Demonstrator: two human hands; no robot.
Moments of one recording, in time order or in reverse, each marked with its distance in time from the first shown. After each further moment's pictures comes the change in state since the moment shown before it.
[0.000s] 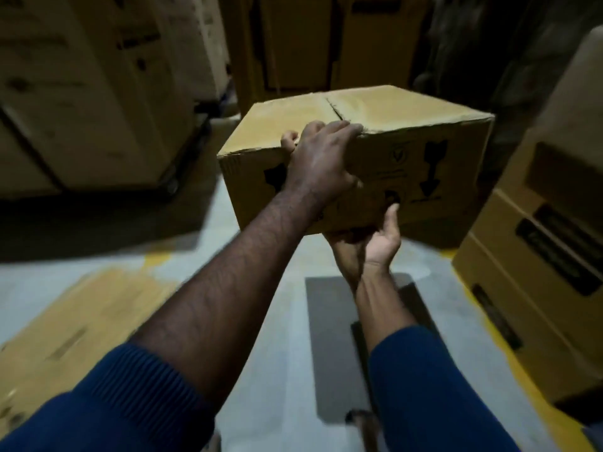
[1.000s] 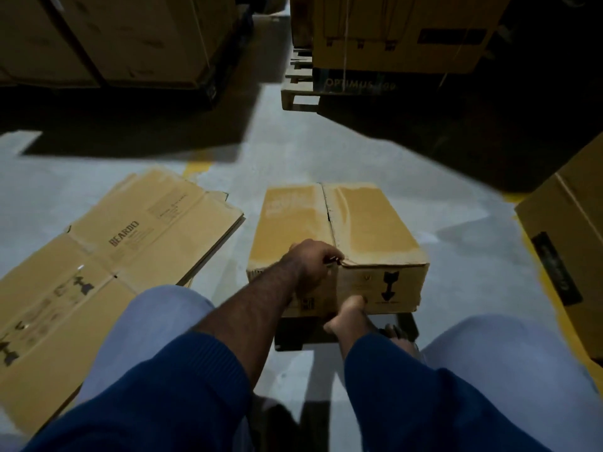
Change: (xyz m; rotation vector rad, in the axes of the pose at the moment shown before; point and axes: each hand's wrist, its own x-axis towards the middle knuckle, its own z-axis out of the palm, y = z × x) left_hand -0.259 -0.148 0.225 -0.307 -0.765 -0.411; right_hand -0.126 0.189 -0.237 -0.592 1.043 0.688
